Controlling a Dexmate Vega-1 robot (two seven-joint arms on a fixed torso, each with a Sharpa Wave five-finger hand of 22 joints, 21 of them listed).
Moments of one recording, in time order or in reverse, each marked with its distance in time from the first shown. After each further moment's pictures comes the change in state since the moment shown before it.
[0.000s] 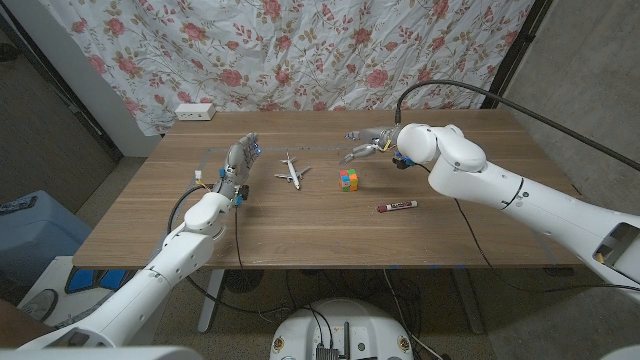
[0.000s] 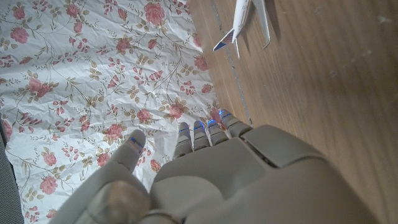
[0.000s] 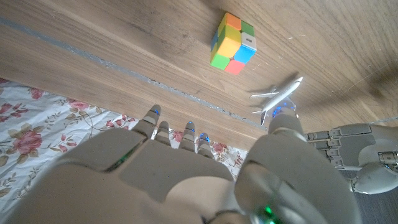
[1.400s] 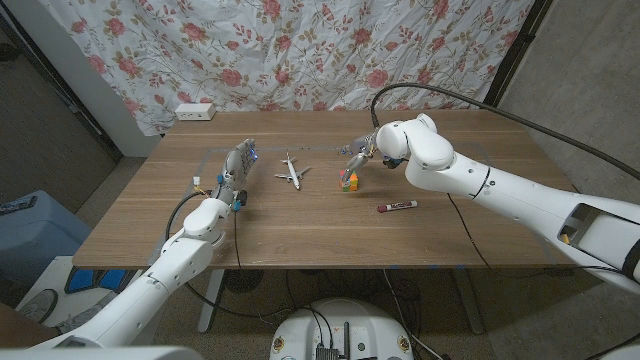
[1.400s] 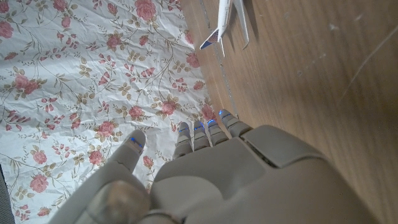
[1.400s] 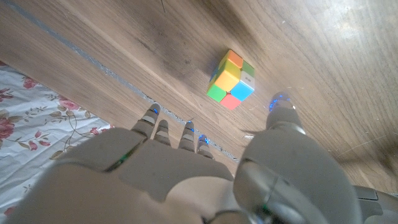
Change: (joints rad) left arm 0.030 0.002 -0.006 -0.018 0.004 0.006 0.029; left_hand 0.000 0.000 0.008 -0.008 0.000 0.005 0.005 0.000 0.000 0.000 0.000 -0.004 0.000 0.000 0.000 0.000 0.000 0.000 0.000 0.000 0.000; right arm 0.105 0.106 -0.123 0.135 -0.219 0.038 0.264; right_hand 0.092 -0.034 0.043 -0.001 0.008 -0.027 0.002 0.000 0.000 0.003 0.017 0.008 0.009 0.015 0.010 0.015 -0.009 -0.005 0.005 0.000 0.000
